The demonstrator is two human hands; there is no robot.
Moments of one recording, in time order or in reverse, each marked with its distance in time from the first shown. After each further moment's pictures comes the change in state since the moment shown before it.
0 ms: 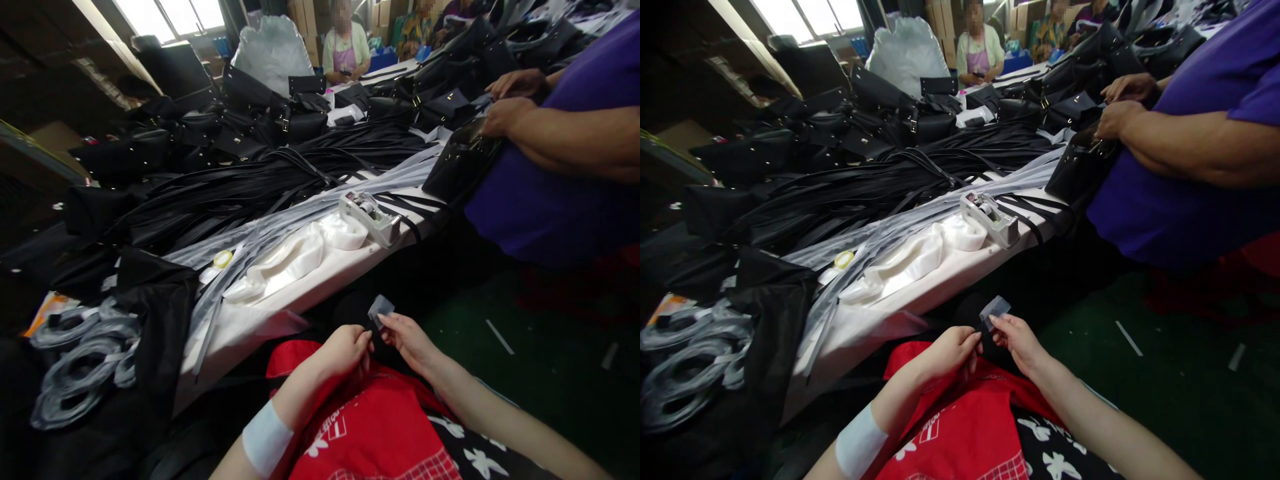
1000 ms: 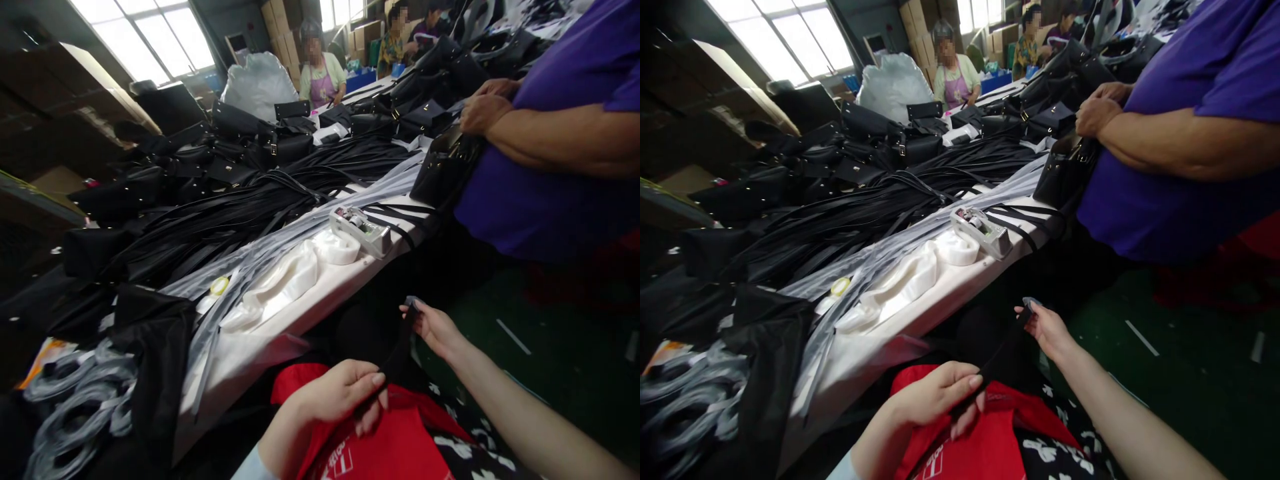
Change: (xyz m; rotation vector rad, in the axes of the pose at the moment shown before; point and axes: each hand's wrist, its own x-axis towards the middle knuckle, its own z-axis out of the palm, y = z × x) left_hand -0.041 0.027 -0.014 -0.210 -0.461 0.147; right_hand 0.040 -0.048 -0.061 0.195 0.367 -0.045
